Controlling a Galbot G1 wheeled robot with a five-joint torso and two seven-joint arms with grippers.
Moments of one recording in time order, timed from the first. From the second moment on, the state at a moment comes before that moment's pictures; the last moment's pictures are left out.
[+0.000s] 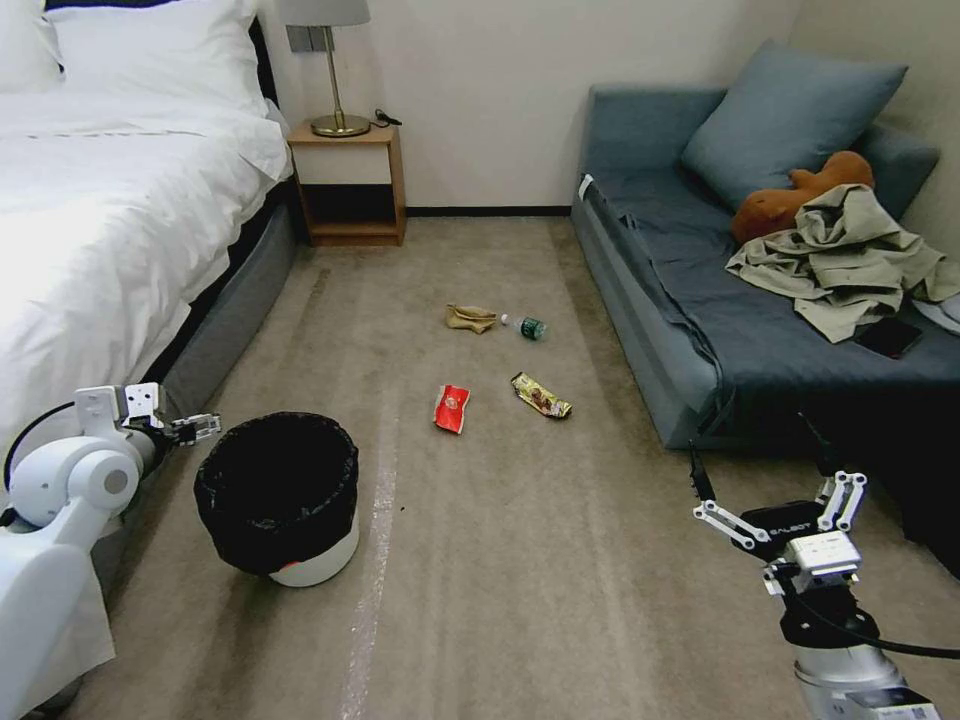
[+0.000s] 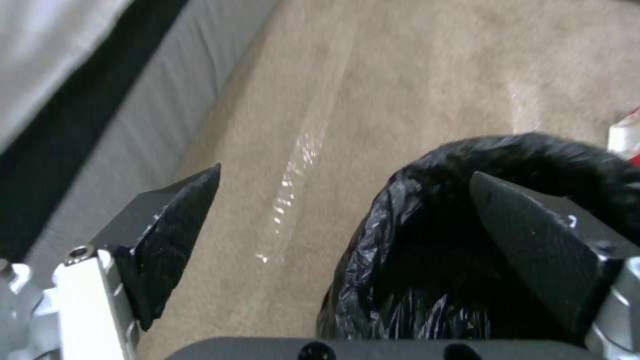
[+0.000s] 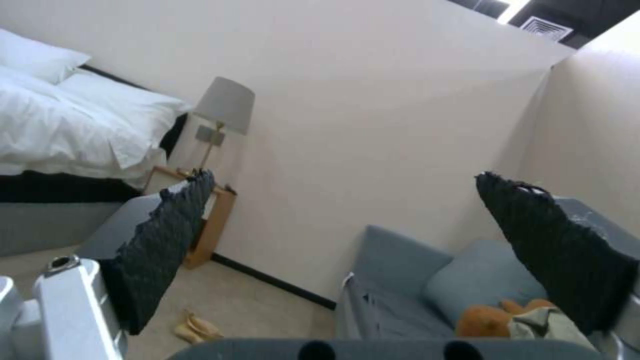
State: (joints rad) left arm 1.02 -0.75 -0.55 -1.70 -1.06 0.74 -0.45; right arm -1.71 1.61 0.88 2.24 0.02 0.56 -0.39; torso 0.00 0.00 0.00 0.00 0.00
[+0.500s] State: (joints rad) left arm 0.78 -0.84 -0.34 -1.45 -1.07 0.74 -0.49; right arm -1.66 1.61 0.88 2.18 0.02 0.54 -0.38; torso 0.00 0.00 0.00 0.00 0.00
